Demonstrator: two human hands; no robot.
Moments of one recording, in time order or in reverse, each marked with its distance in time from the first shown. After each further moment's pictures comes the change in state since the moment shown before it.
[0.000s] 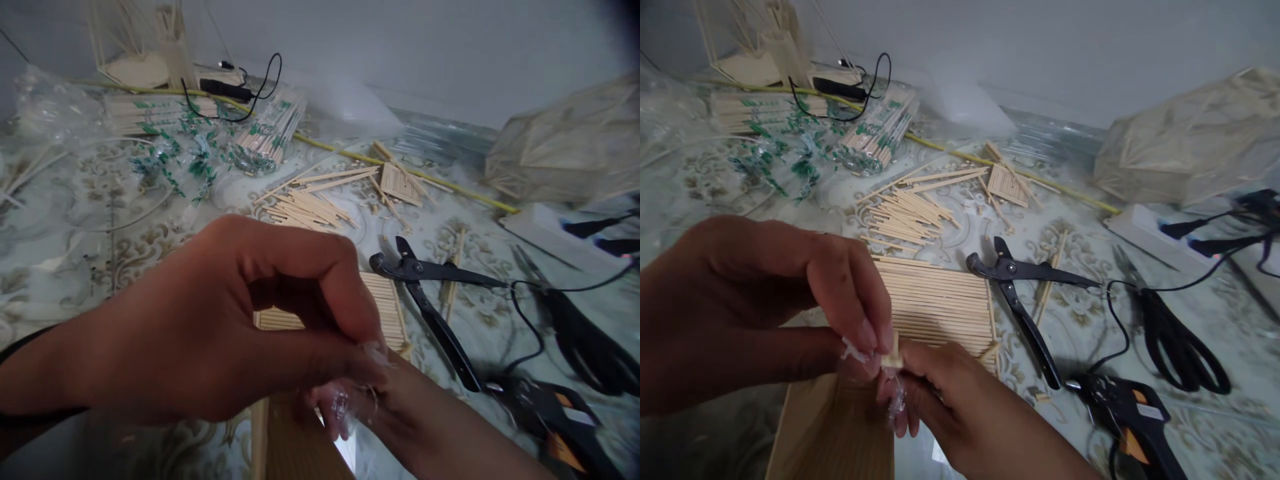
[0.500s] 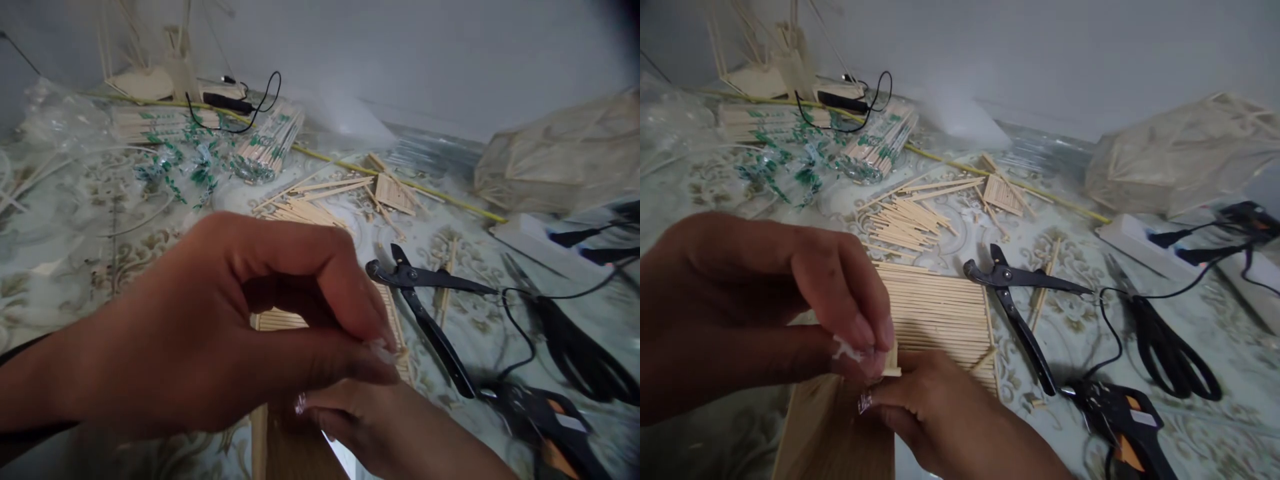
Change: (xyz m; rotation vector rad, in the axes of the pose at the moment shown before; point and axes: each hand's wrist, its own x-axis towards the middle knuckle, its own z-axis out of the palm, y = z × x) left_hand -0.001 0.007 0.005 -0.151 0.061 0.025; right_hand 0.007 0.012 0.016 -0.316 0.086 -0.233
